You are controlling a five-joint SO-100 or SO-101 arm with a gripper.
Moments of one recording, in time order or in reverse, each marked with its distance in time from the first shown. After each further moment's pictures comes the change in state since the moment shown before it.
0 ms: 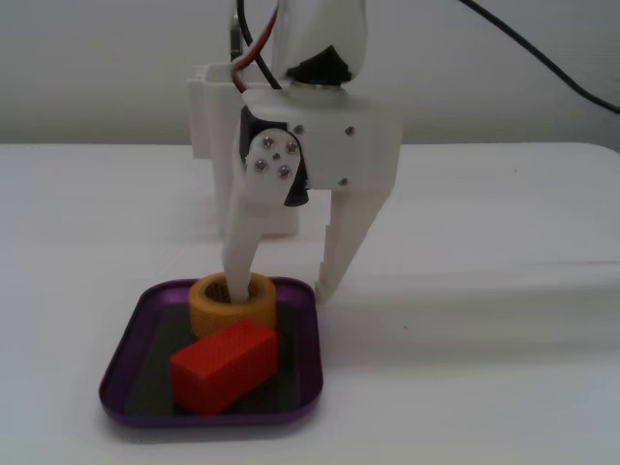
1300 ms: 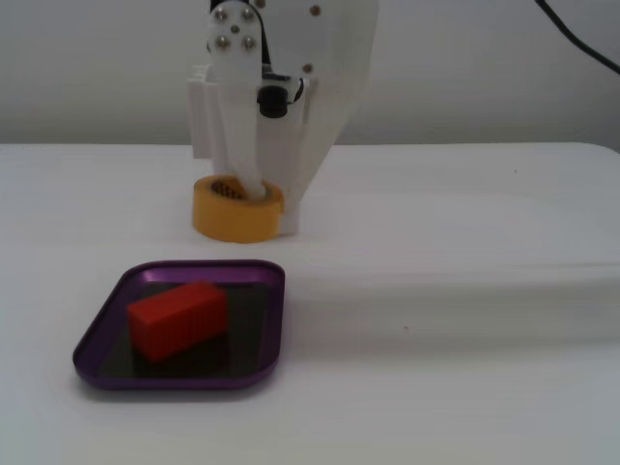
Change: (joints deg) arm 2.4 -3.9 -26.9 19.3 3.6
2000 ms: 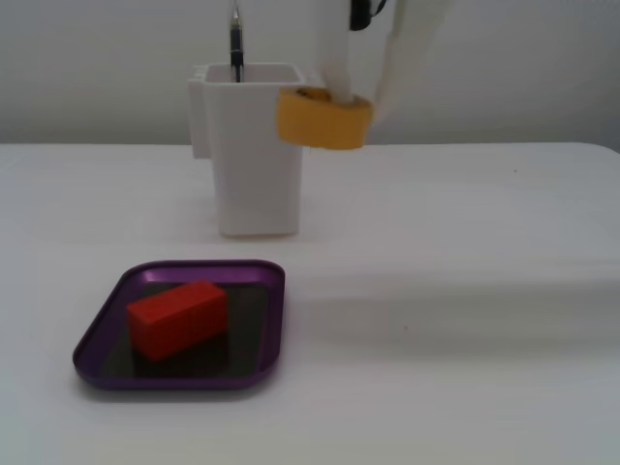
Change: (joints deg) arm -0.2 27.4 24.3 2.3 2.0
